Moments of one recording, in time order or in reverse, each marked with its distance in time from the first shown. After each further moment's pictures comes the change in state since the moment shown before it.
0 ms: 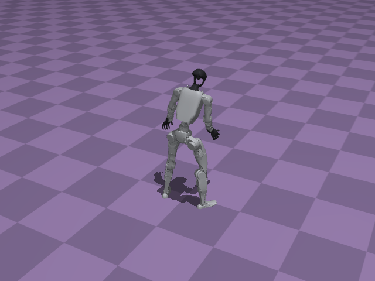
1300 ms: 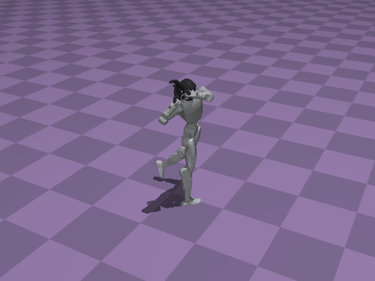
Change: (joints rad) left arm -1.613 -0.212 -0.341 -1.318 0.434 -0.087 0.385; right arm -0.686 -1.505 -0.301 -1.597 -1.218 0.106 -0.434; waist -0.733 0.345 -0.326; left_leg 0.240 -0.276 -0.592 0.268 0.685 -0.131; right_leg 0.016 0.236 1.095 -0.256 0.058 0.091
